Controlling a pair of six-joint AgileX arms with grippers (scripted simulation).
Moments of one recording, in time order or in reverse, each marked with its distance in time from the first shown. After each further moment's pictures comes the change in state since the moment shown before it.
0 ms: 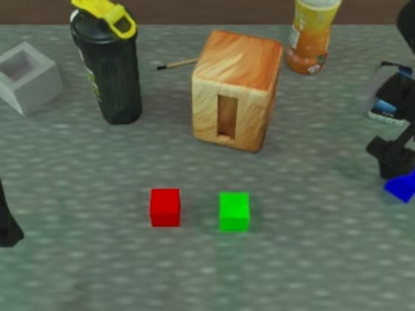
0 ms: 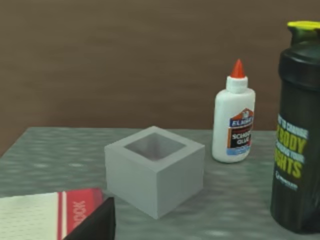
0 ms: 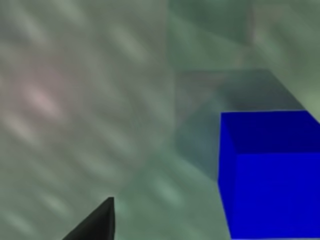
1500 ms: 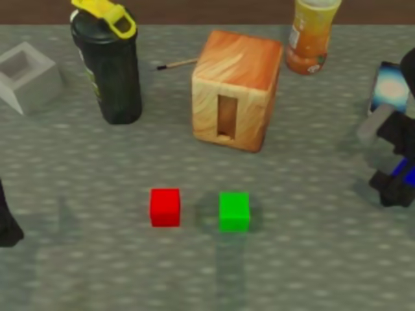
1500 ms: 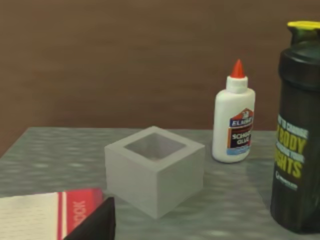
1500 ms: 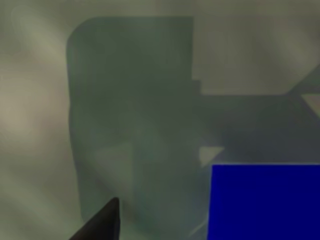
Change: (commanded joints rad) left arm 0.000 0.000 0.000 0.000 0.000 0.000; right arm -0.053 0.108 -0.223 0.342 -0.001 -0.093
